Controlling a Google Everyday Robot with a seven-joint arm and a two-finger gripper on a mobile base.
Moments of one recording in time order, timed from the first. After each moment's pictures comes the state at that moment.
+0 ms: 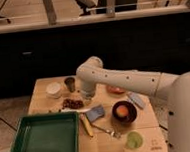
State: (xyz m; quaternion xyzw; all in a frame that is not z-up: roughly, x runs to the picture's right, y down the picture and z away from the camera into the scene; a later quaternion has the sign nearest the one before) arm -0.026 0.134 0.801 -0.35 -0.10 0.01 0.93
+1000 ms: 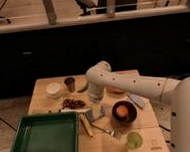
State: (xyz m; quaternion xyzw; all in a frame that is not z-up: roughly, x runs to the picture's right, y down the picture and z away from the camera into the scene) arm -0.011 0.170 0.821 -0.38 -0.12 -0.04 0.92
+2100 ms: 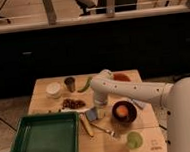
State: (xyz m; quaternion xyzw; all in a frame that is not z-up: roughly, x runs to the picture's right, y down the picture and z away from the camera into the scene) arm 0.016 0.200 0.856 -0.38 -0.10 -0.05 0.92
